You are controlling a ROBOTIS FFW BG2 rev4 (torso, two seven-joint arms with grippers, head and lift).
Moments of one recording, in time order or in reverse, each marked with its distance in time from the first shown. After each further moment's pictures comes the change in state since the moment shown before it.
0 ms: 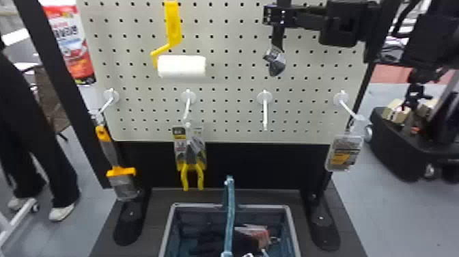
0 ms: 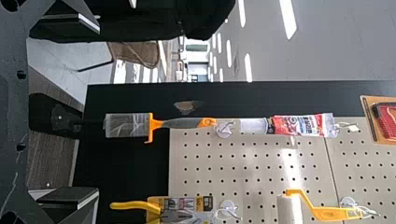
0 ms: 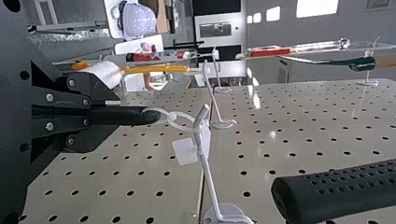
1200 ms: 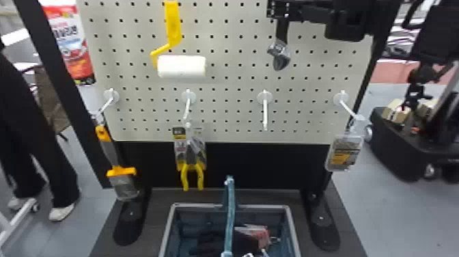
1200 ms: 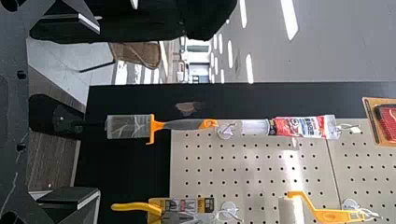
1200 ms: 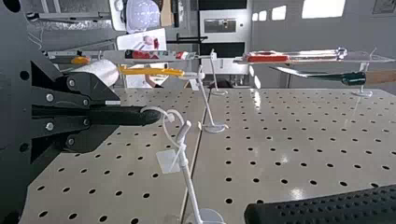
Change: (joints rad) left arm 0.002 0.001 0.001 0.000 0.006 0.001 0.000; right arm 0.000 -0.010 -0.014 -0.057 0.035 0.008 0.000
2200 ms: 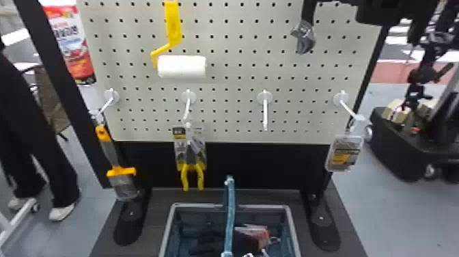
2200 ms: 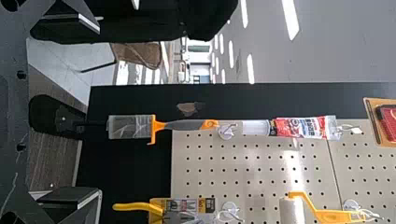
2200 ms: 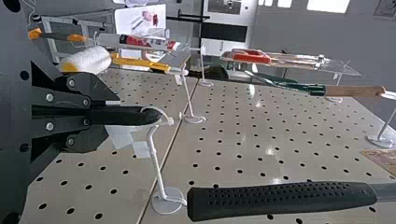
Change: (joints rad) left arm 0.006 0.001 0.000 0.000 0.003 -0.003 0.001; right arm 0.040 -0.020 -0.096 -0.130 0.055 0.023 -0.001
